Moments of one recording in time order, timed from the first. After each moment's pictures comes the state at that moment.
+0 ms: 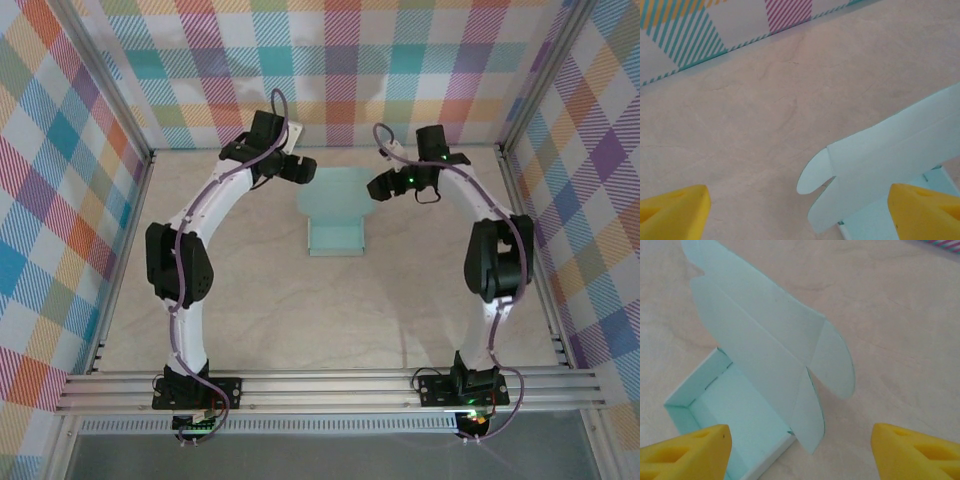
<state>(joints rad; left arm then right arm) -0.37 2.03 1.96 -0.70 0.06 0.06 0.18 2.02 1.74 -0.68 -0.61 -0.38</state>
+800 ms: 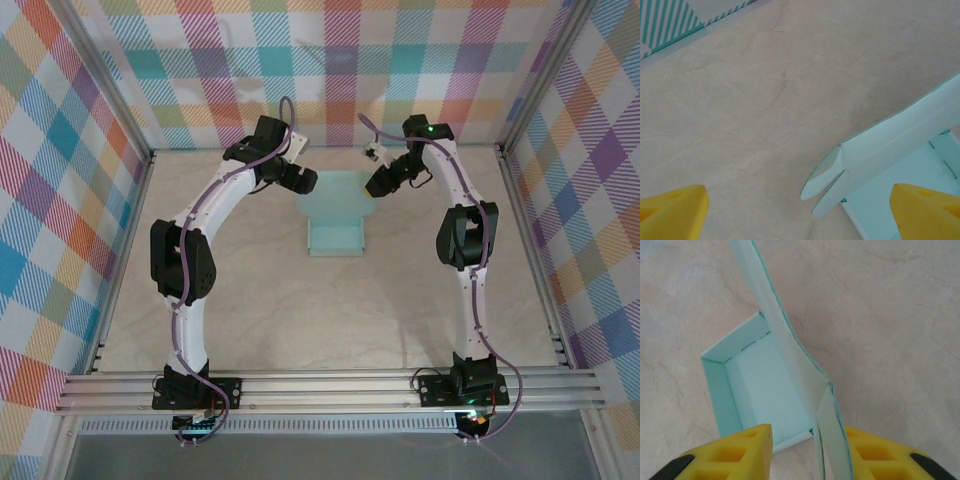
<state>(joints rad) -0.37 2.06 1.95 -0.76 0.10 0.13 0.18 2.45 2.45 -1.37 -0.76 -0.77</state>
